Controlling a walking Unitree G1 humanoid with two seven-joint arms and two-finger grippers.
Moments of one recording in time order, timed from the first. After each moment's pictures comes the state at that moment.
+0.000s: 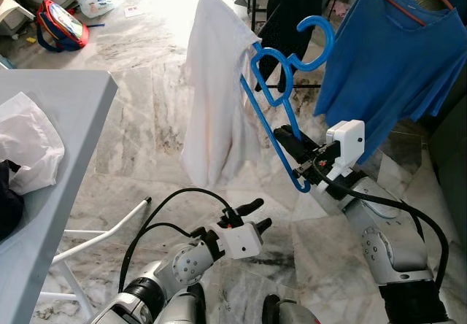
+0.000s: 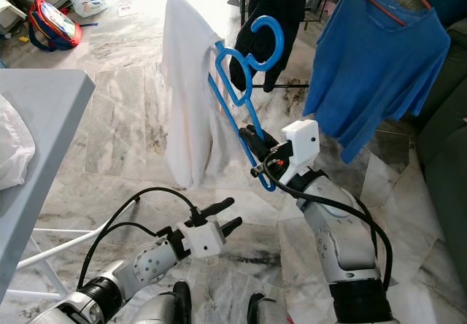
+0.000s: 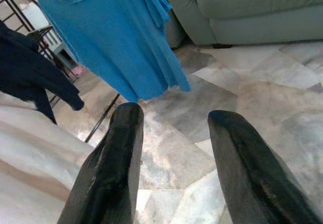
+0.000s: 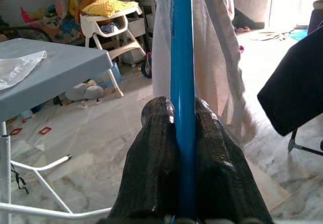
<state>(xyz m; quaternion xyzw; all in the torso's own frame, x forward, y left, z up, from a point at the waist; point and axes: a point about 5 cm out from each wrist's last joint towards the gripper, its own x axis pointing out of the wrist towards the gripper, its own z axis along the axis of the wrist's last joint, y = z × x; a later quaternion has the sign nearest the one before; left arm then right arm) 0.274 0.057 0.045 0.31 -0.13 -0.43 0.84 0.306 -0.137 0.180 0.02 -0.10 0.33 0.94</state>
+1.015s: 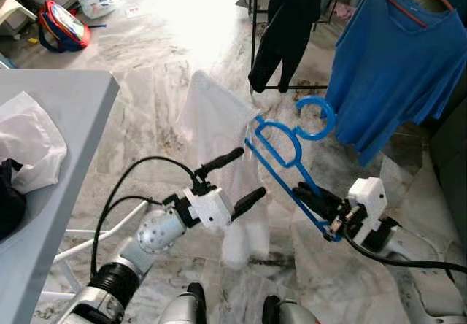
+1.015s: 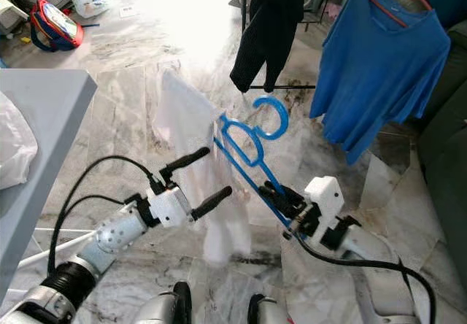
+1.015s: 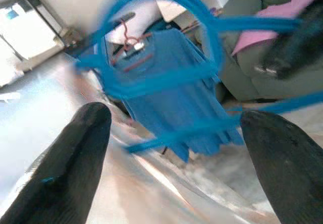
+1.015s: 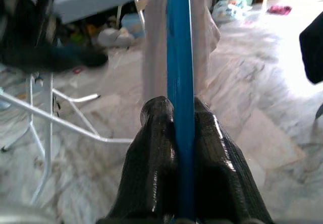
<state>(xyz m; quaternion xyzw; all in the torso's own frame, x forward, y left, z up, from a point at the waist) 0.296 0.094 0.128 0.29 -0.29 -0.41 0.82 0.260 -0.195 0.115 -0.04 -0.01 0.40 0.91</state>
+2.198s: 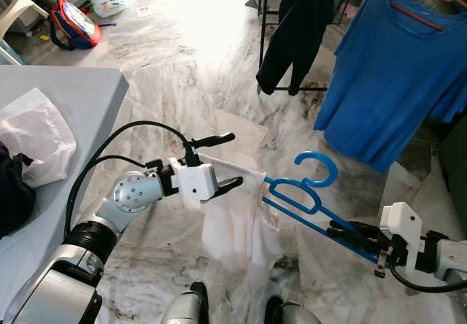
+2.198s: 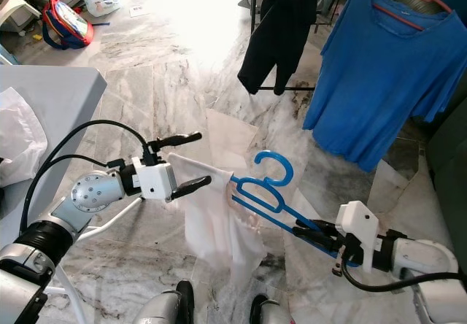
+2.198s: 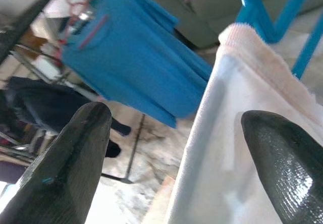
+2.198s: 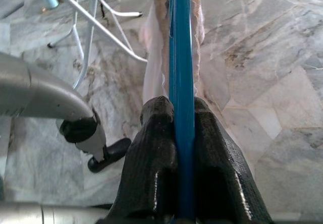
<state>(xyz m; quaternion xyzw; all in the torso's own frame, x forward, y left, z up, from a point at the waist) 0.329 0.123 0.149 0.42 -0.20 -0.49 0.74 0.238 -0.255 0.113 -0.17 0.10 0.49 0.85</state>
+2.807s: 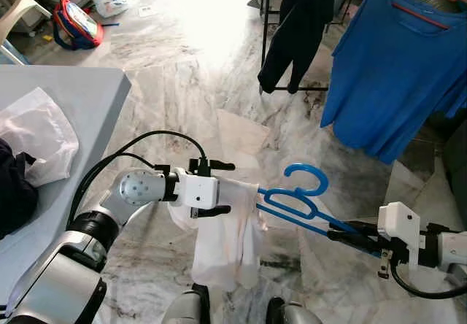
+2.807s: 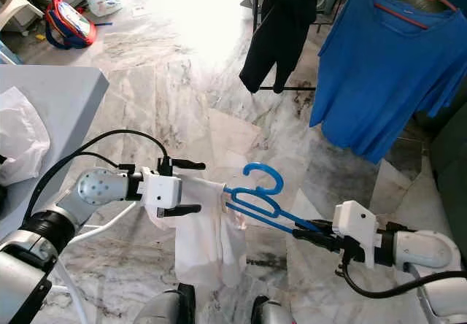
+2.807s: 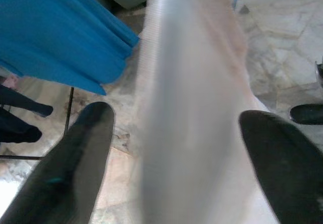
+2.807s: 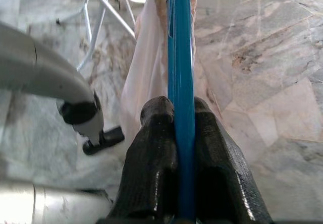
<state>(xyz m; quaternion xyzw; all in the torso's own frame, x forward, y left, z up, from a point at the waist) 0.337 0.123 0.133 0.45 -0.06 -0.58 0.68 0.242 -0.251 0.123 -0.24 0.10 0.52 0.82</state>
